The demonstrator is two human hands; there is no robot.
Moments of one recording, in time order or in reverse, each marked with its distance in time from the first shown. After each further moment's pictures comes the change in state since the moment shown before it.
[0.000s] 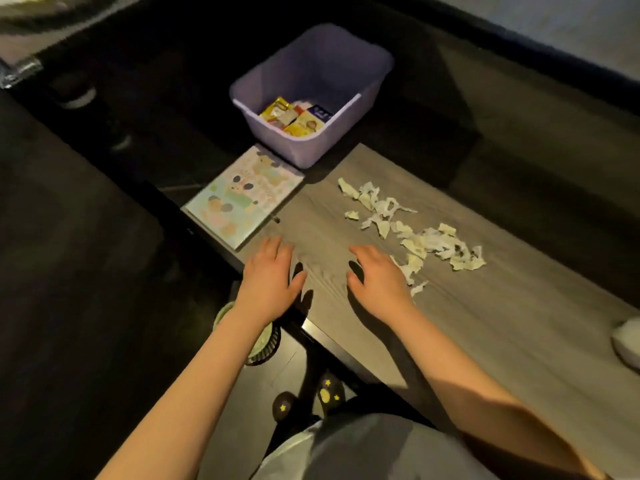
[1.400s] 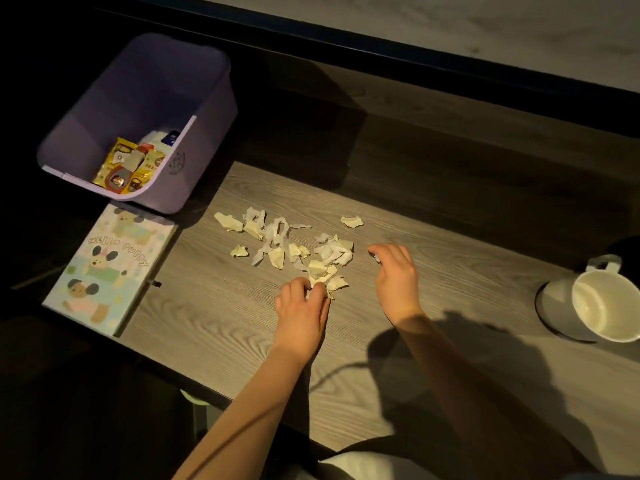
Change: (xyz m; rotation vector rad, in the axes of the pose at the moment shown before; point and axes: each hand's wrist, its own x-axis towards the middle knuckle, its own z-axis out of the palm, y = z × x) left_hand 0.067 0.155 0.140 0.017 0.112 0.293; right_hand 0.003 0.196 -0.017 0.192 0.576 0.229
